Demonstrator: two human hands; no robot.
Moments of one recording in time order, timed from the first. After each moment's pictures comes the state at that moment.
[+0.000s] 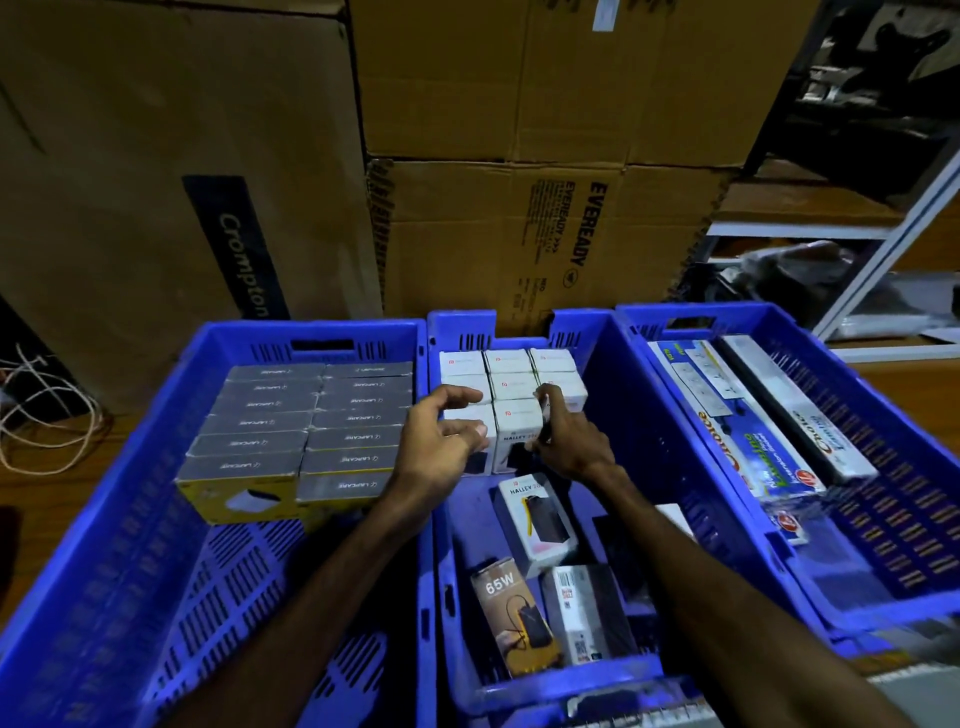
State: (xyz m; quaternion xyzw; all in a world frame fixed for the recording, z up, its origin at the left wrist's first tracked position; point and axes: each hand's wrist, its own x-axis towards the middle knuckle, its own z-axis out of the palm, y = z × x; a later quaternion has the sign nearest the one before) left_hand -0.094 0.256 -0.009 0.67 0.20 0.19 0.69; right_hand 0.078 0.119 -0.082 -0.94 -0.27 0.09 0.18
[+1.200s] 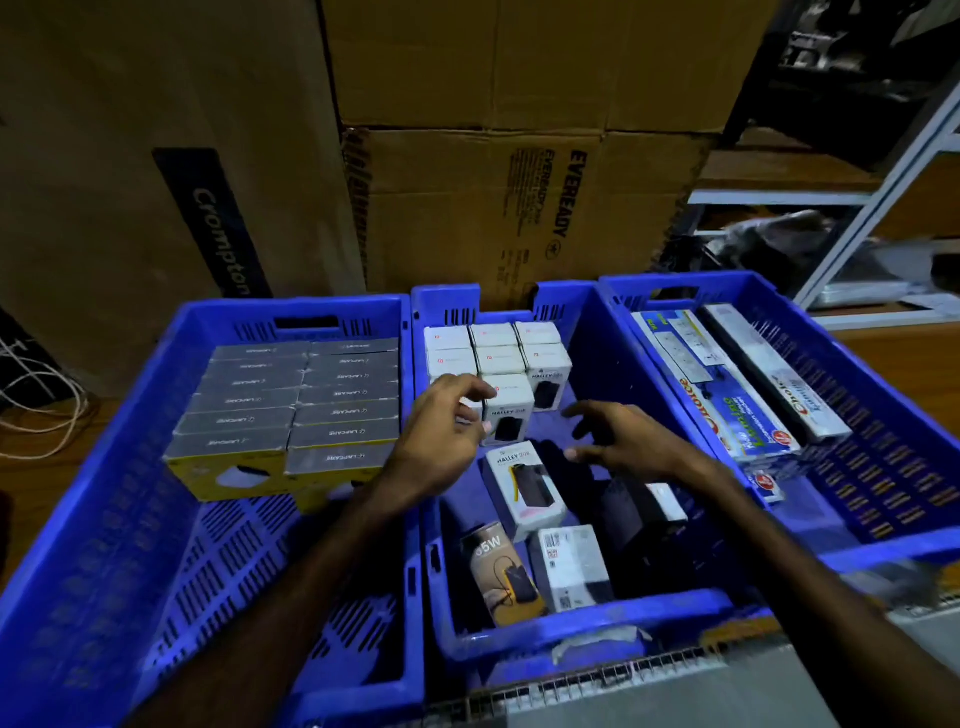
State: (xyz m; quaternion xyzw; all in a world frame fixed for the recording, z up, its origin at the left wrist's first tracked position) left_hand -0.096 0.250 -0.024 0.85 0.11 0.15 0.49; right_hand 0.057 0.020 -0.031 -0.90 -0.34 0.19 0.19
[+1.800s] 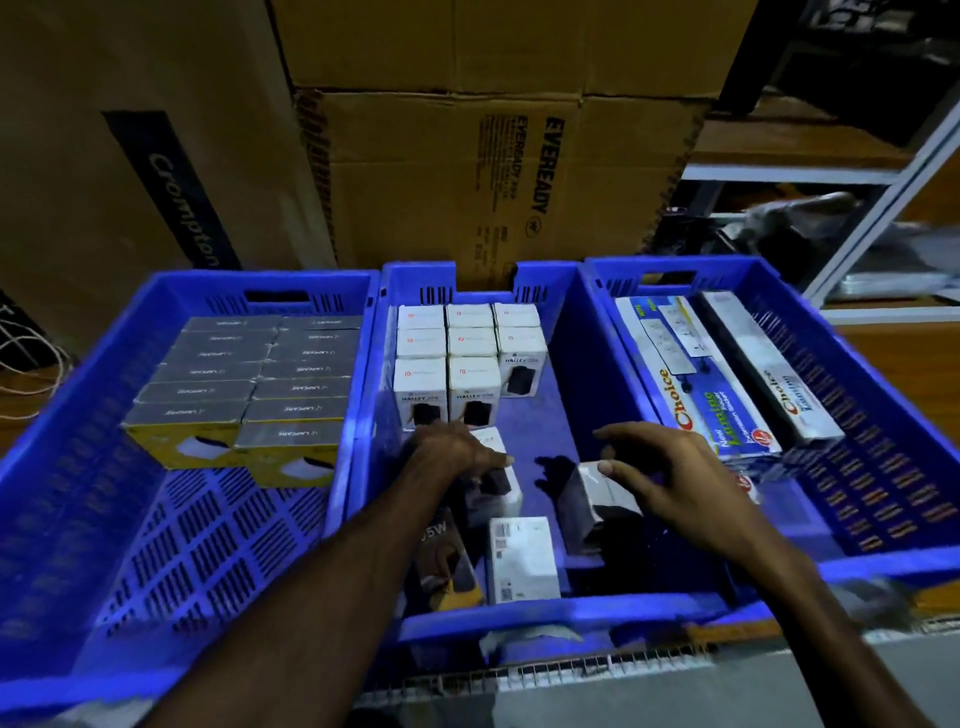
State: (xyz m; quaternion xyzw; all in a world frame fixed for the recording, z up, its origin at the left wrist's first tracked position) left_hand -0.018 0.193 -0.078 0.90 0.29 -0.27 0.15; right_hand 0.023 -0.076 -0.012 -0.86 -0.38 0.07 0.34
